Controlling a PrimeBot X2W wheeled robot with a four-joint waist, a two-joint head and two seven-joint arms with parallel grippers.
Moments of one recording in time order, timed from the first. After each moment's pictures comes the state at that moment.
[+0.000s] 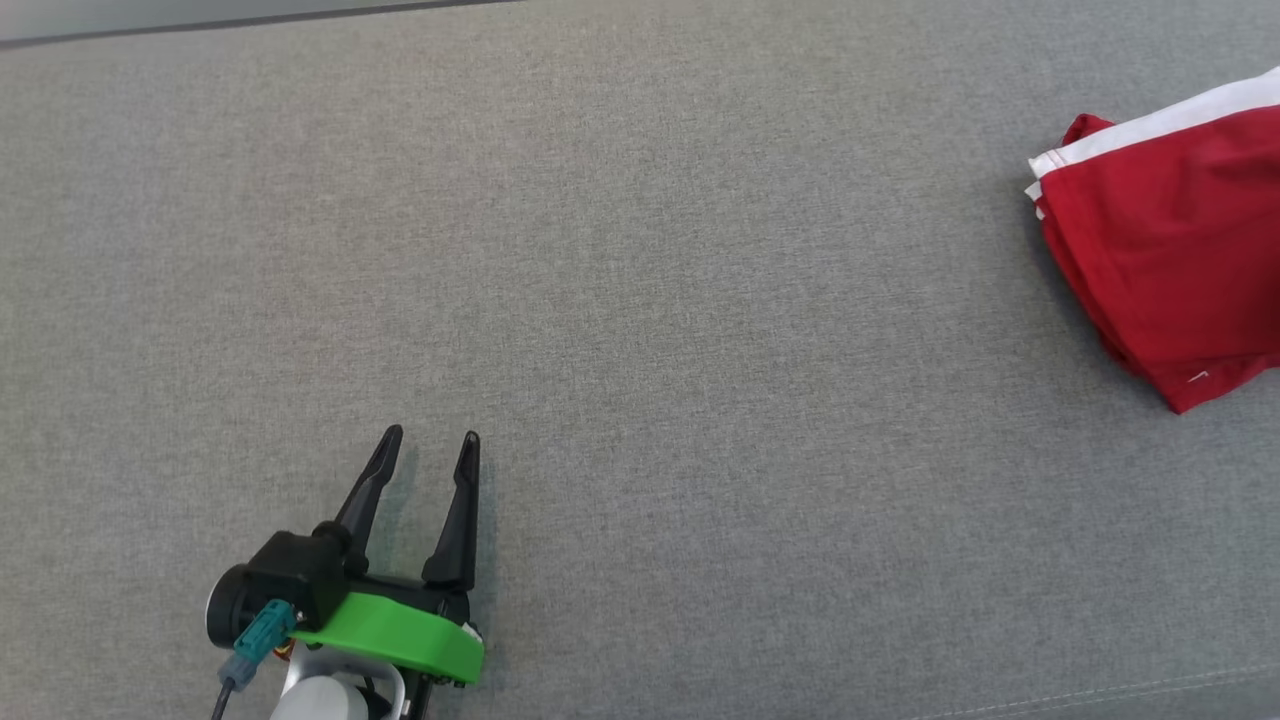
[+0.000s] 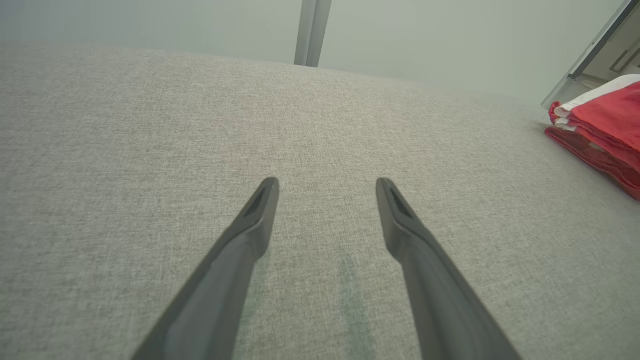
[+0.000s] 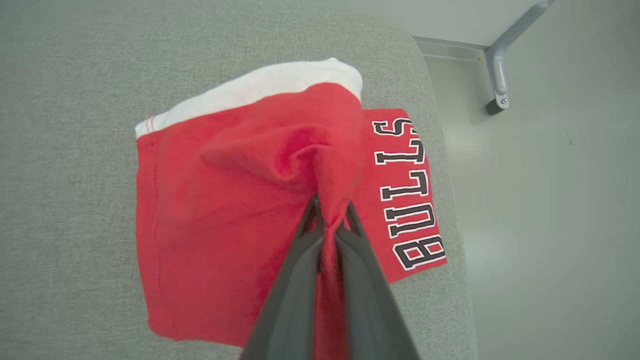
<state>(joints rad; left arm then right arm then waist) -0.10 0.09 -0.22 0.20 -0.31 -0.13 -0.26 -0.61 -0.69 0.00 0.27 0.51 0.13 0.77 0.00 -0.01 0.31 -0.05</state>
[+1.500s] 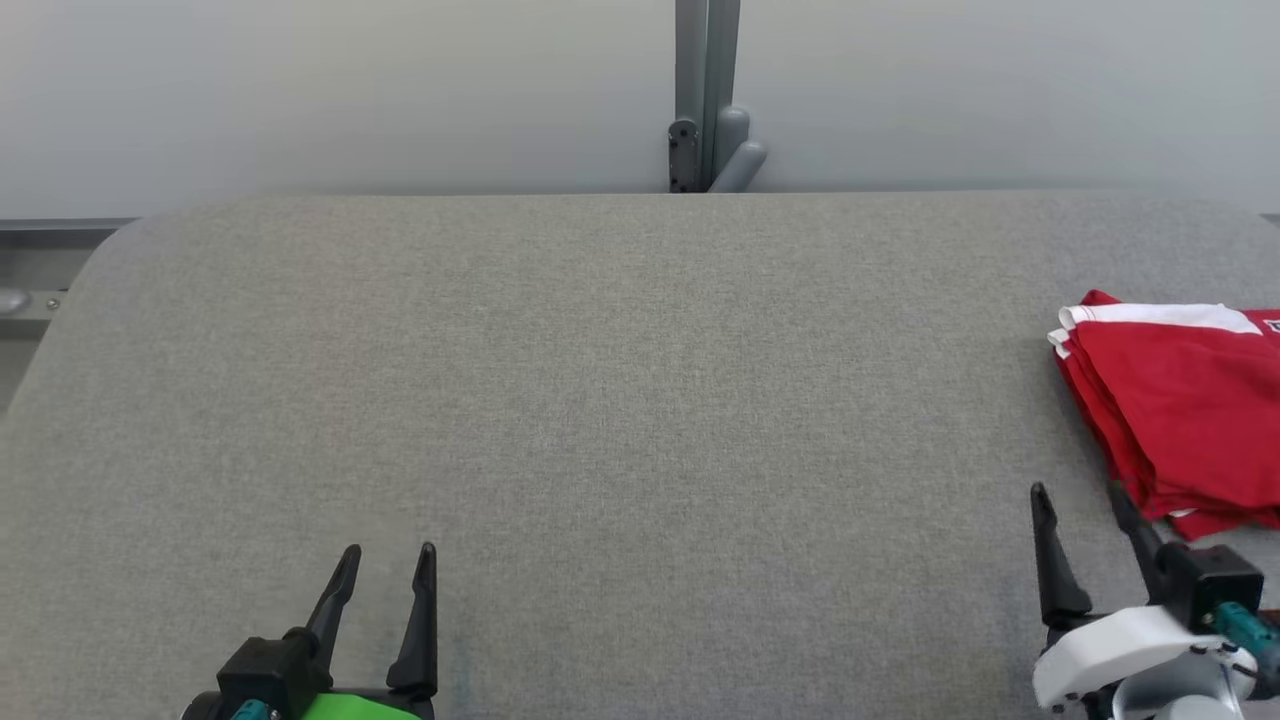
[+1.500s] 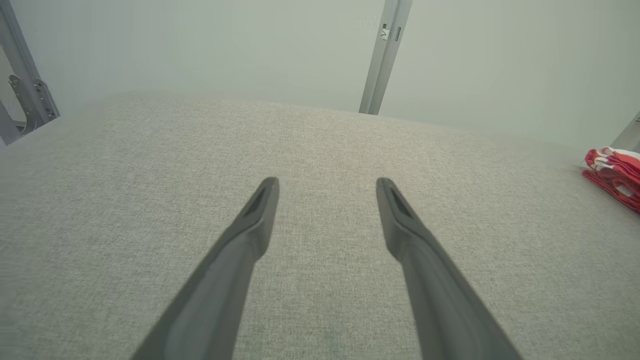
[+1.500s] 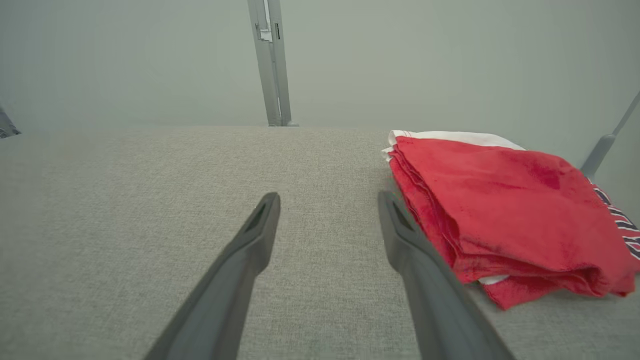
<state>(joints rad) 0.05 0.08 -0.13 0.24 -0.28 -0.13 -0.26 -0.01 -0.15 -0.08 0.25 0.16 0.13 -0.25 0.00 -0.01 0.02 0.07</state>
